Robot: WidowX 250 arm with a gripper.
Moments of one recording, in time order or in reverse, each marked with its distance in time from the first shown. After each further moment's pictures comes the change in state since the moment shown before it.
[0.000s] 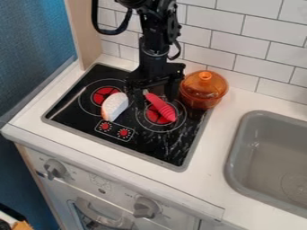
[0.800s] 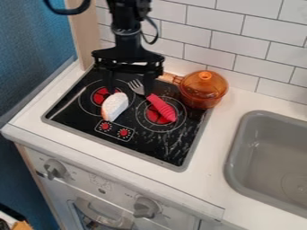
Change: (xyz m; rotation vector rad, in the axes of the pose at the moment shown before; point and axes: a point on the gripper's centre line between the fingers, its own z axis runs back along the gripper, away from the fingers) arm -0.007 0.036 0.050 -0.001 0.038 -0.409
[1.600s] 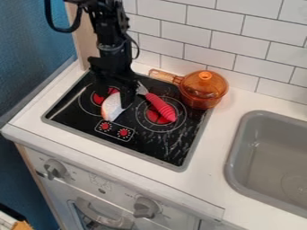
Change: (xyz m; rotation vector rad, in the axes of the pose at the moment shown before) arm 0.022 0.035 -0.060 -0.032 0.051 -0.575
